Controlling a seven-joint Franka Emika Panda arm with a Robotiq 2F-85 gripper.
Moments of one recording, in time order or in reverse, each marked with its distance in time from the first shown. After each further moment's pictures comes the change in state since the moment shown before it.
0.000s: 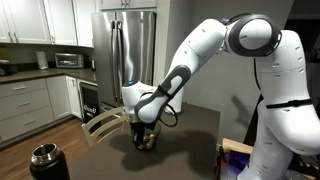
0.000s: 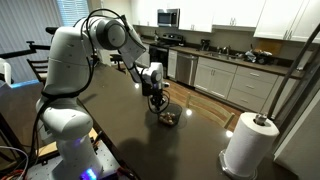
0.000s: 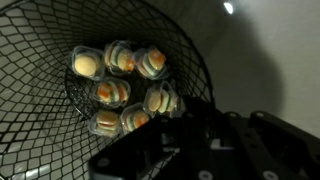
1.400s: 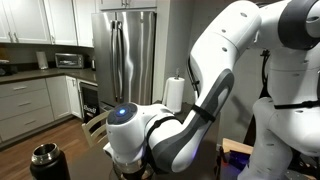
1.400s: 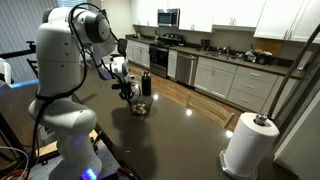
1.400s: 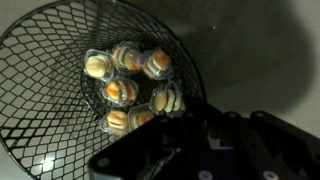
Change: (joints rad) arm 0.227 -0.118 0.231 -0.144 -0.152 -0.017 0.152
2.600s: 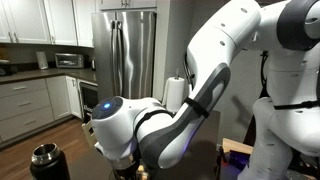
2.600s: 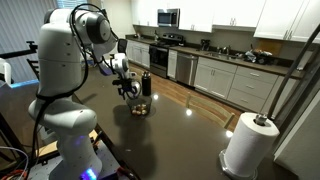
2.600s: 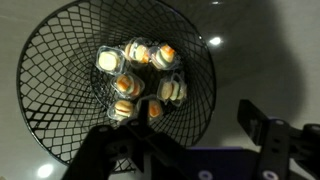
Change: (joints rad) arm 0.006 0.016 0.010 0.102 0.027 -0.139 -0.038
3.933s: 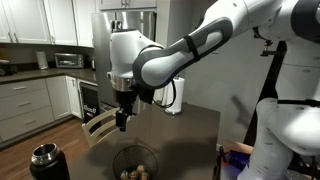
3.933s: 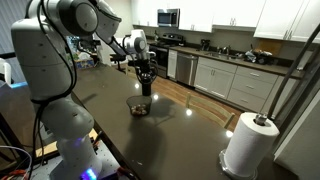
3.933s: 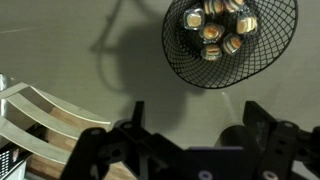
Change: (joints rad) arm -0.183 -0.235 -0.078 0.088 0.137 -0.067 -0.068
